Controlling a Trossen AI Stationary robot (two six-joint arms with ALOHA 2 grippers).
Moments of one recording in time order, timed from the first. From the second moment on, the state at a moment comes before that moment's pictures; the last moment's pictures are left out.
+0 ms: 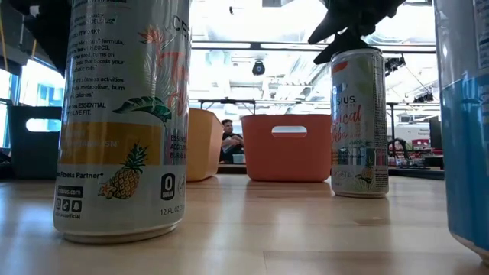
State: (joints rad) left arm -0.24 1.34 1.06 -1.14 -0.15 -0.36; right arm -0.04 1.12 0.94 -0.43 0.15 0.39
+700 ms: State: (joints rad) left arm -0.22 1.34 0.93 -0.89 -0.11 -0.37; right arm -0.04 1.13 0.94 -0.43 0.15 0.39
